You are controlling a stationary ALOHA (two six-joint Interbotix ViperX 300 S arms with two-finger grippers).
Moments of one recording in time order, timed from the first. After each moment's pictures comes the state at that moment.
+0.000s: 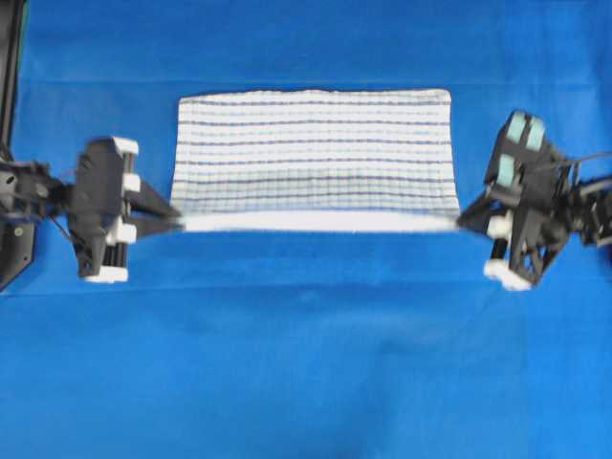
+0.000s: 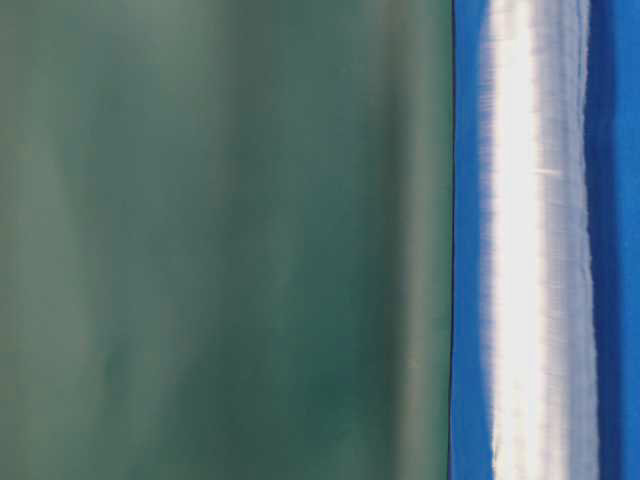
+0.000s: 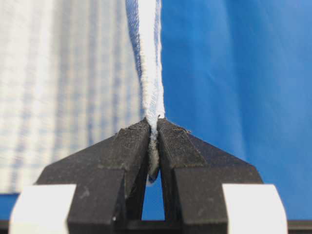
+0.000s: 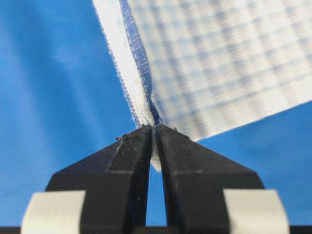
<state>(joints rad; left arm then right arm) -0.03 -0.39 1.23 -0.02 -0.27 0.04 0.14 -0.39 1.00 -0.47 0.34 0.94</state>
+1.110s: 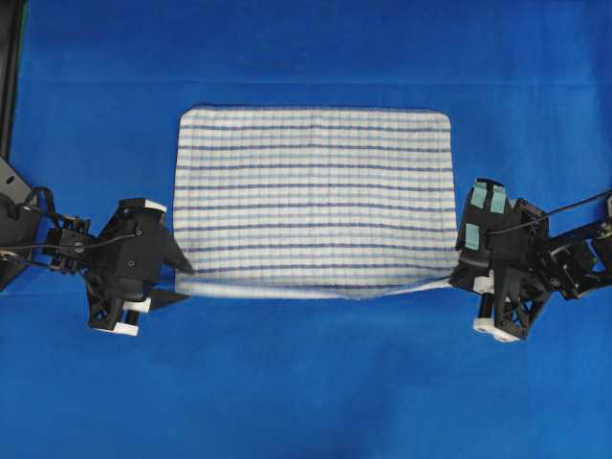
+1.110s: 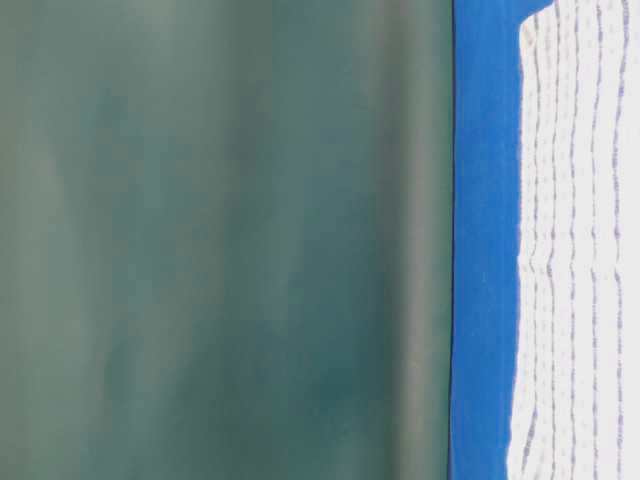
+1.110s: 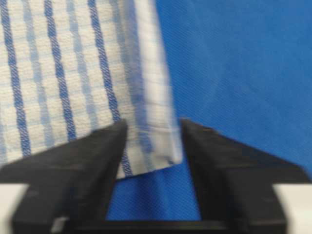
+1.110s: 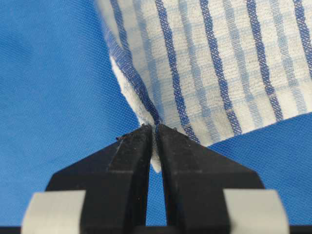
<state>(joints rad) -0.22 -0.19 1.15 -0.02 -0.26 -0.05 0.28 -0.22 0.98 -0.47 0.27 1.06</state>
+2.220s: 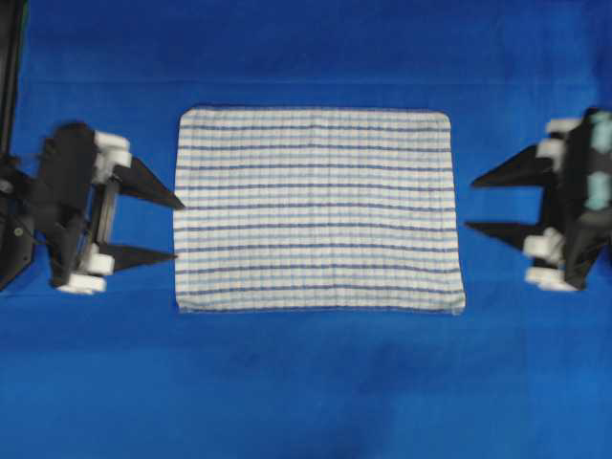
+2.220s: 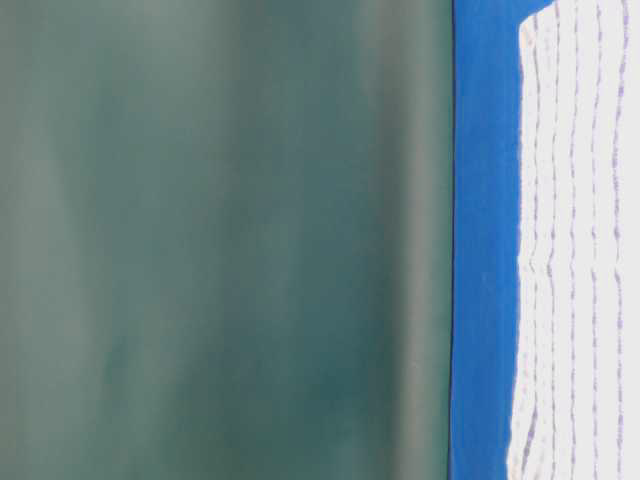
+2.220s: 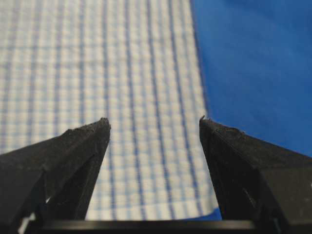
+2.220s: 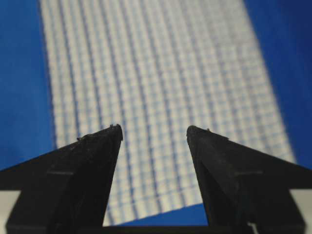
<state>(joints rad) -0.06 -0.71 1.06 -0.02 0.05 -0.03 0.28 -0.70 0.92 -0.82 0.57 1.03</state>
